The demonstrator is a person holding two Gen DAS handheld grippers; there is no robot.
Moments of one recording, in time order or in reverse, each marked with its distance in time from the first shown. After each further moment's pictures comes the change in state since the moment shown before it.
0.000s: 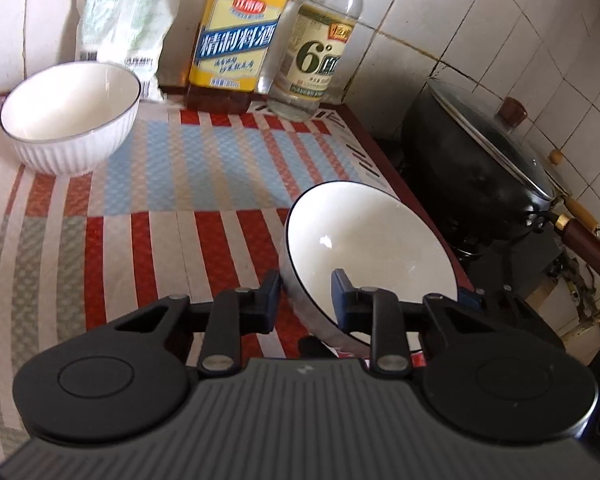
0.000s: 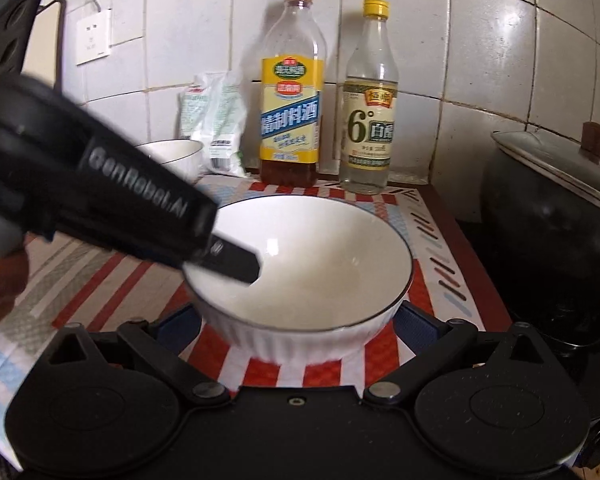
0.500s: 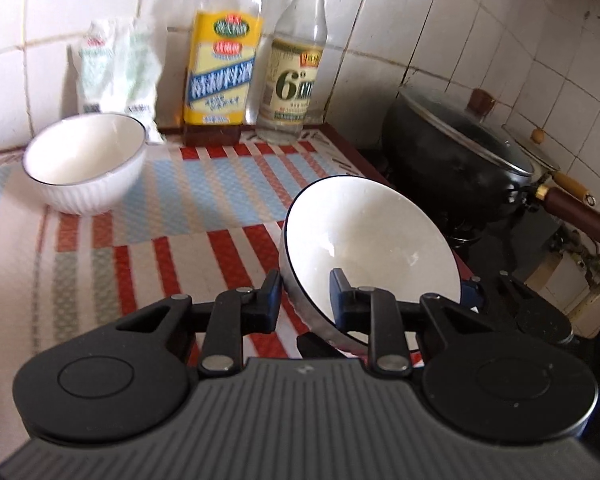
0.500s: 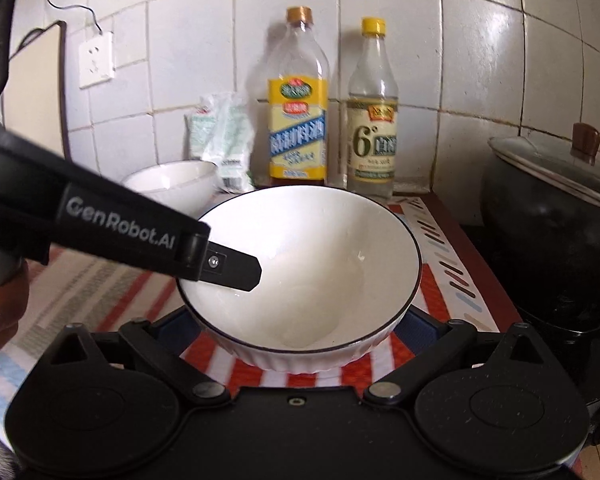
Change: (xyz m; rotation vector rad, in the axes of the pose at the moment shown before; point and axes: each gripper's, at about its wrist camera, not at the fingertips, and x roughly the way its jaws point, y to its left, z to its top) left arm -0.044 -0.007 -0.014 0.161 -0.085 0.018; right arm -0.018 0.021 0.002 0.051 -0.053 0.007
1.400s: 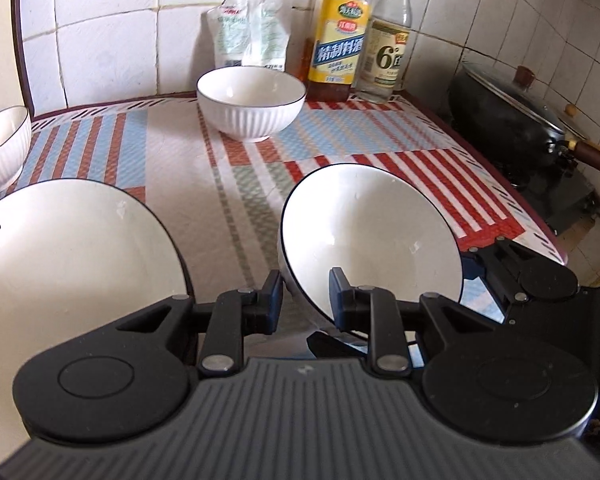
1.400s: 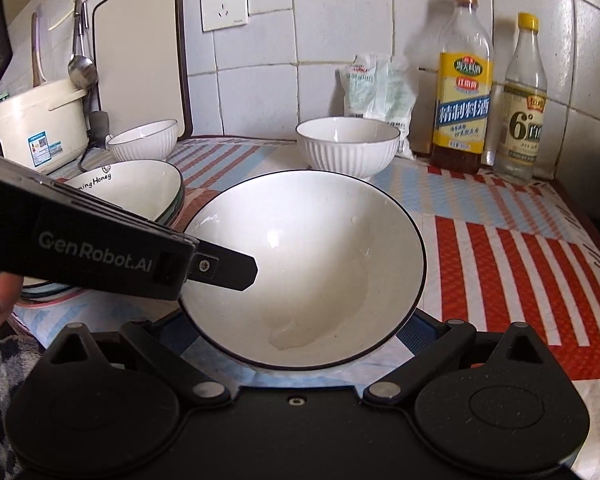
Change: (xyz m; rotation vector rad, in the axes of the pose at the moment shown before) left arm -0.091 0.090 -0.055 -0.009 0.074 0.125; right arm -0.008 0.129 -0.010 -0.084 0.133 0.185
